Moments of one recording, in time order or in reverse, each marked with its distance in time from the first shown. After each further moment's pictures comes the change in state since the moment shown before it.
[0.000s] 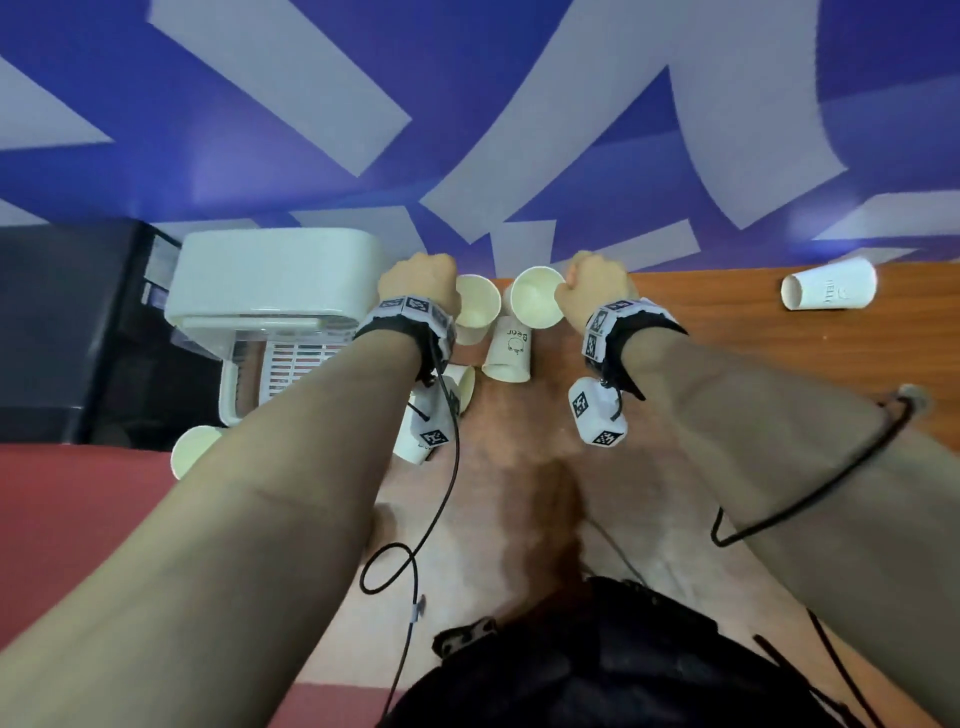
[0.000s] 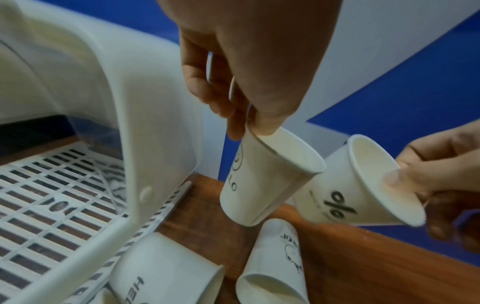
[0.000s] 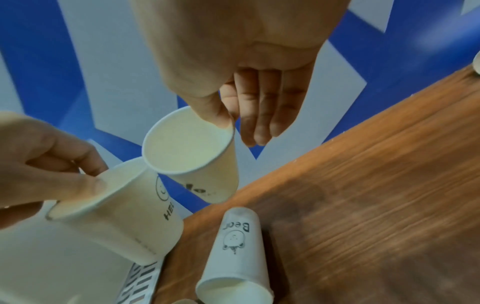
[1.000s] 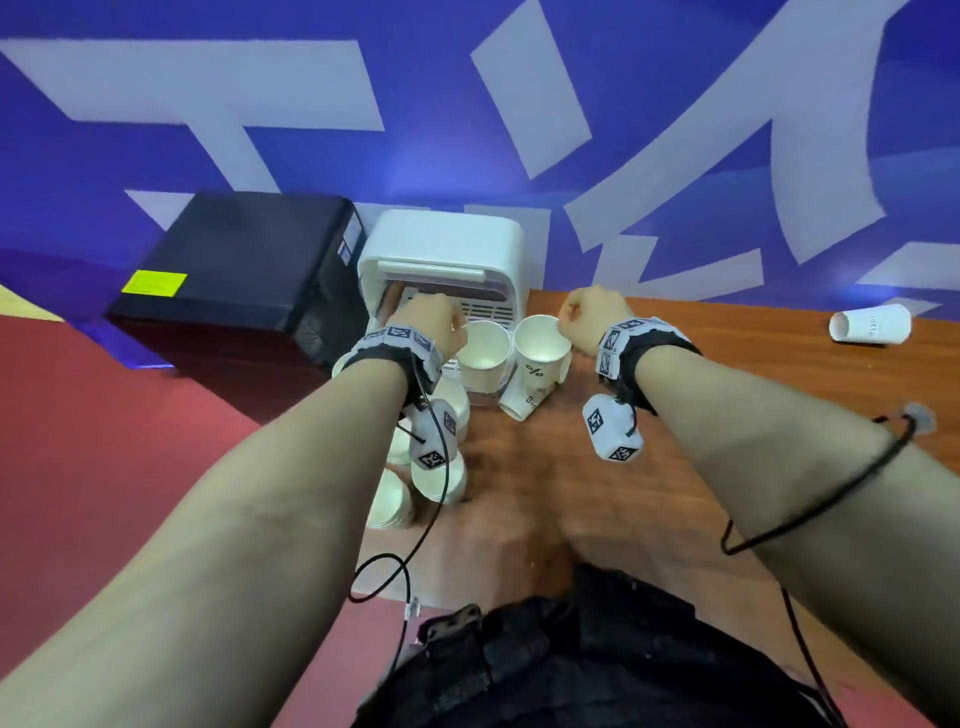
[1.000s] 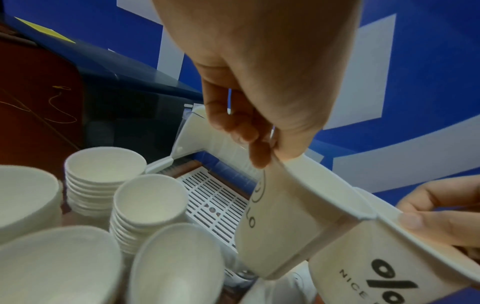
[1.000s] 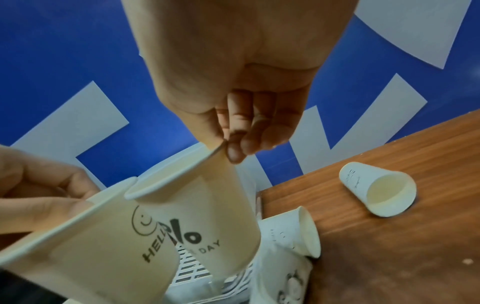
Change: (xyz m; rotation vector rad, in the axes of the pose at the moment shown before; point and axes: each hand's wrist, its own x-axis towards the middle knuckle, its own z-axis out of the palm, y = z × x) left_hand -0.201 -0.168 0.031 -0.366 0.182 0.020; right_hand -0.179 -0.127 0.042 0.011 0.000 -0.253
